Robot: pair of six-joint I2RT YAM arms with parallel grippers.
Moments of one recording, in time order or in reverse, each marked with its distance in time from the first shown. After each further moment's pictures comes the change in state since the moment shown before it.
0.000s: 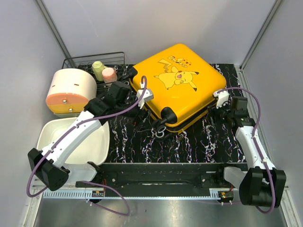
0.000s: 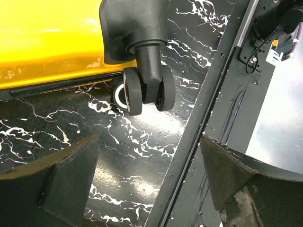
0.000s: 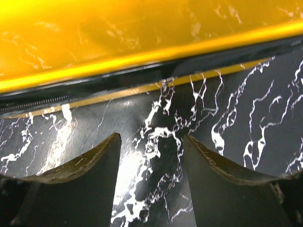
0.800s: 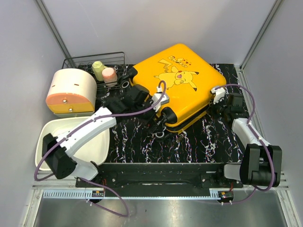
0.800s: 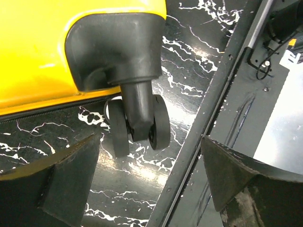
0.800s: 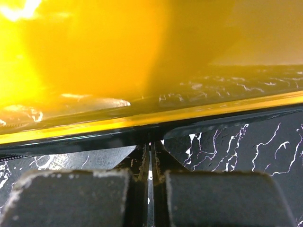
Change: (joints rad) left arm -0.146 0.143 0.043 0.054 -0.128 -0.074; right arm 0.000 0.230 -0.035 0.343 -0.094 0.018
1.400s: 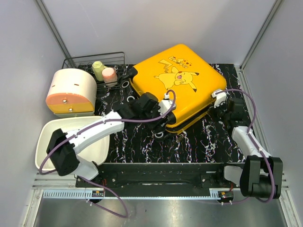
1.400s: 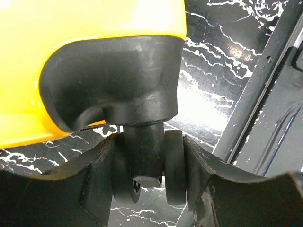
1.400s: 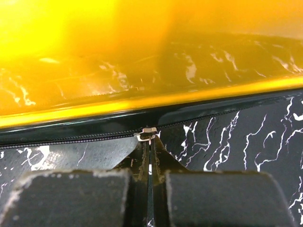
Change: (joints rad) left arm -0.103 0.091 -0.066 0.151 -0.192 0.007; right arm 0.000 -0.112 -0.103 0.084 0.065 0.002
